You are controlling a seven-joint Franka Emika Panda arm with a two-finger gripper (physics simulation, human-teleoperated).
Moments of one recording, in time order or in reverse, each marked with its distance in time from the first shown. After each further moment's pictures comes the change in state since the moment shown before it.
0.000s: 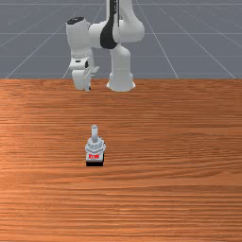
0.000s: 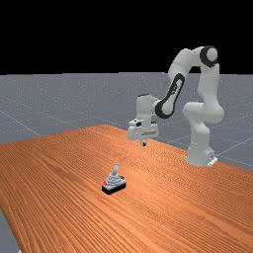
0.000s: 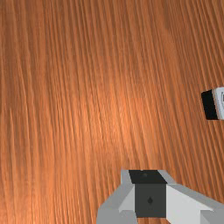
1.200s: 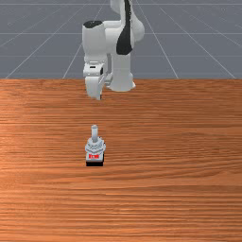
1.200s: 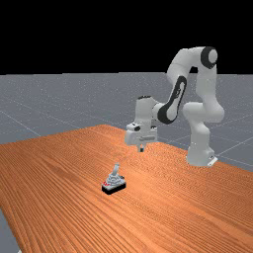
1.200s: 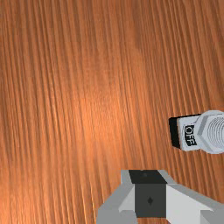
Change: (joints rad) arm 0.077 0.148 0.149 0.136 0.021 0.063 0.187
